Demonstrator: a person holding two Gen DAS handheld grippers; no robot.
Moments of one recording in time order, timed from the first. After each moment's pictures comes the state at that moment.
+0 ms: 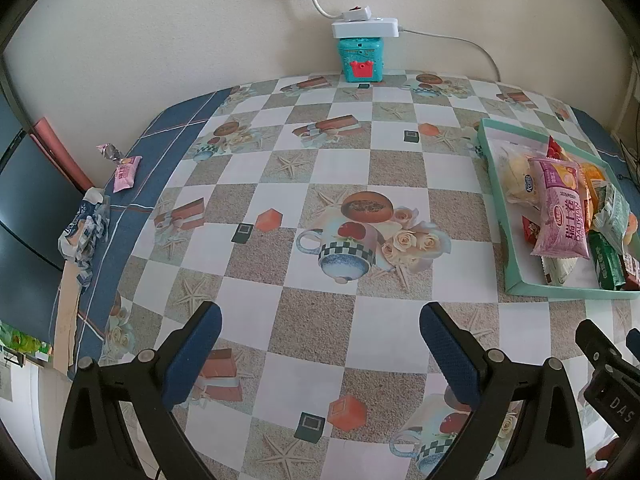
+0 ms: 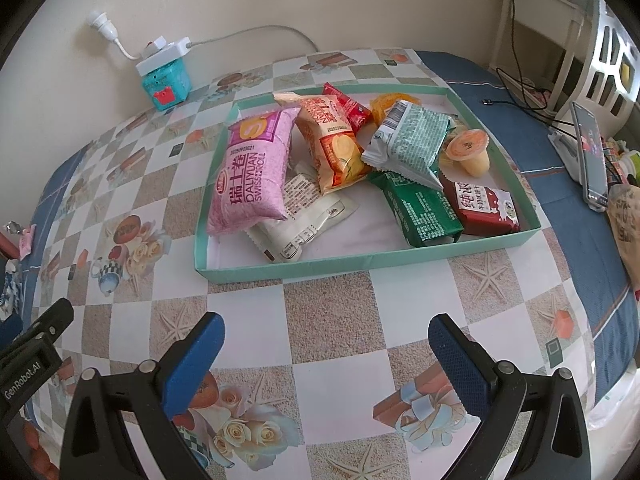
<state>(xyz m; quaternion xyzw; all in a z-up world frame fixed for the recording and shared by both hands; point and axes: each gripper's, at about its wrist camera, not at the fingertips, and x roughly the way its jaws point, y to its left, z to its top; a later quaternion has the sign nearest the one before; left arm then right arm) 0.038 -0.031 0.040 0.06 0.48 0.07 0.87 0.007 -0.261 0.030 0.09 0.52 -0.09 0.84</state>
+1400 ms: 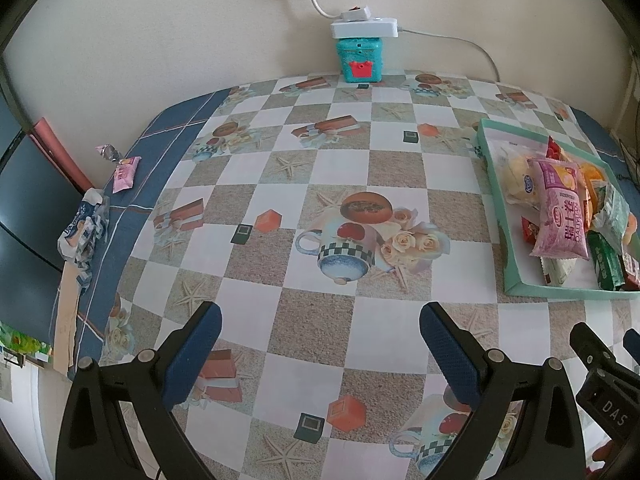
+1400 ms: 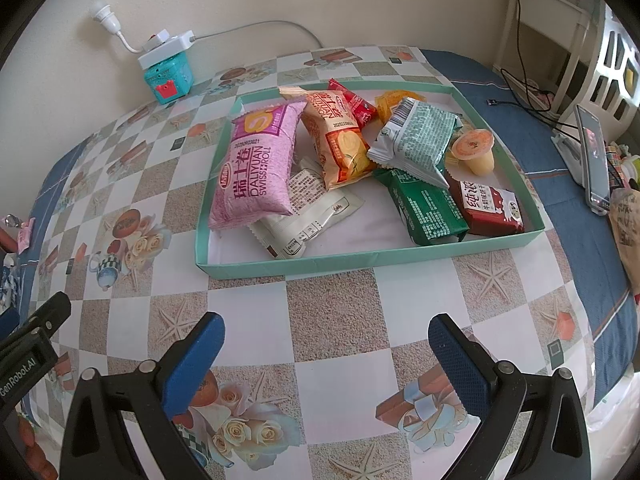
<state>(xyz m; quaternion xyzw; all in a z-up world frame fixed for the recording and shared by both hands) 0.039 -0.033 0.041 0.06 0.48 0.07 0.87 0.009 -0.257 0.025 0.08 0.53 -0.09 0.84</state>
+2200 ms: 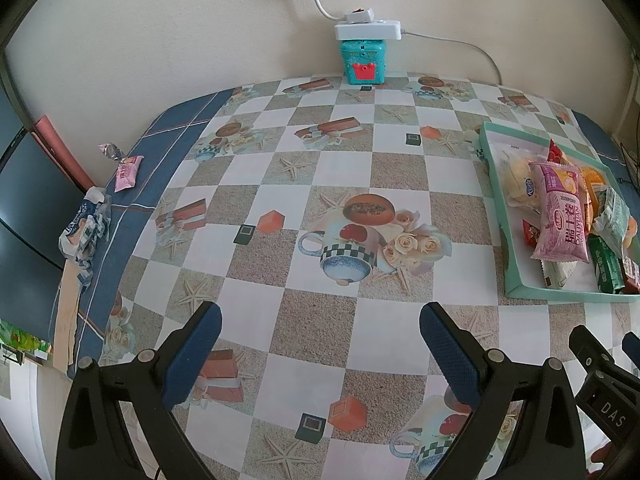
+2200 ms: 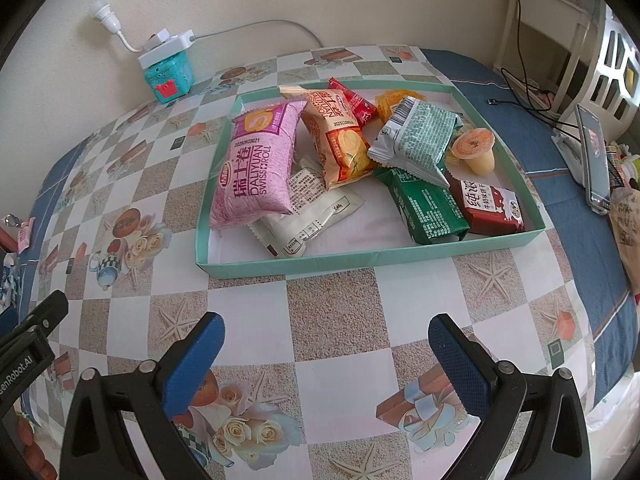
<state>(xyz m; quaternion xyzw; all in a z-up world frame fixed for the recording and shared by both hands) 0.038 -0.031 0.042 0.06 0.48 0.08 0.87 0.009 -0.256 0.026 0.08 0.53 -0.09 0.84</state>
